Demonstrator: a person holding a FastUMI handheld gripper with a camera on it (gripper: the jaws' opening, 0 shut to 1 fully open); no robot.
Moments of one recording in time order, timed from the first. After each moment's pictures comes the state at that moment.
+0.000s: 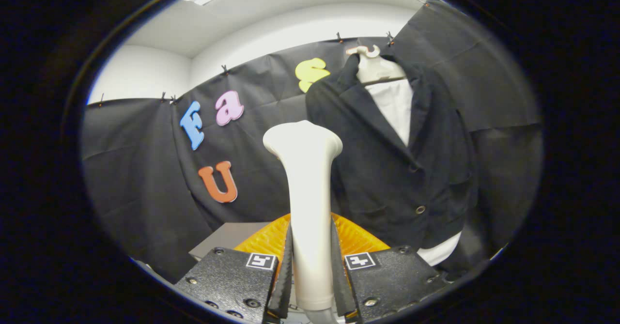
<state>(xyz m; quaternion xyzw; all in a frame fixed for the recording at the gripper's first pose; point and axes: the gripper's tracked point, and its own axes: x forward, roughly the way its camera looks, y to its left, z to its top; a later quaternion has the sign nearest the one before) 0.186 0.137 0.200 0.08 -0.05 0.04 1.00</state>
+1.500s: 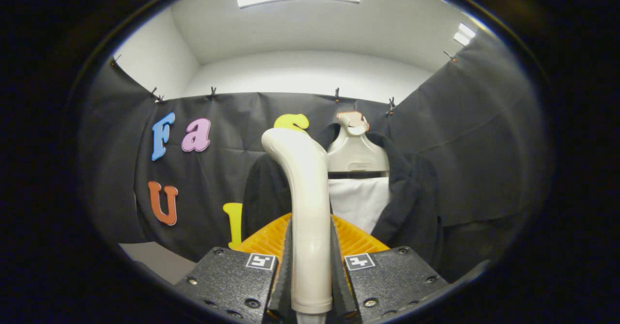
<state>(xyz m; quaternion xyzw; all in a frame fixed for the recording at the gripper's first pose) 0.283 0.051 0.333 -0.05 -0.20 -0.07 0.98</state>
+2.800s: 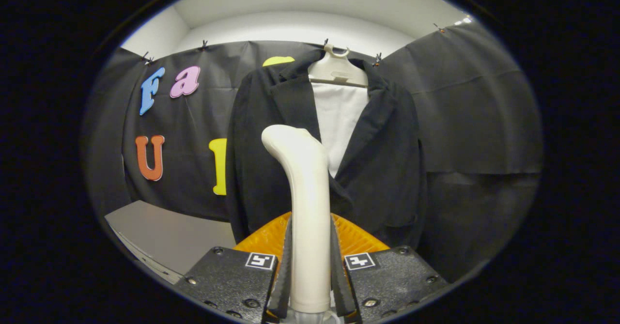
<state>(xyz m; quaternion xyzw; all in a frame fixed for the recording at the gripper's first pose) 0.275 0.014 0.179 -0.04 -0.05 -0.12 0.99</state>
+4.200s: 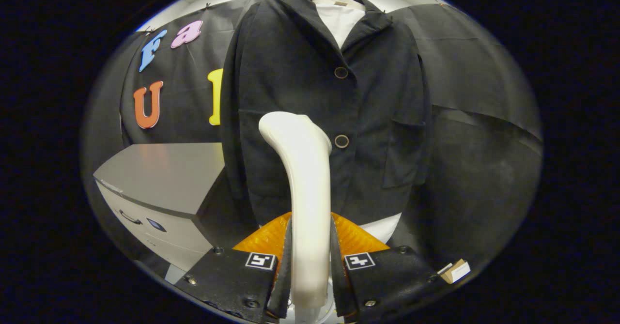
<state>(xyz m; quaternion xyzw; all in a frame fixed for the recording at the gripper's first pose) 0.274 -0.012 -0.003 -0.03 0.13 -0.14 0.98</state>
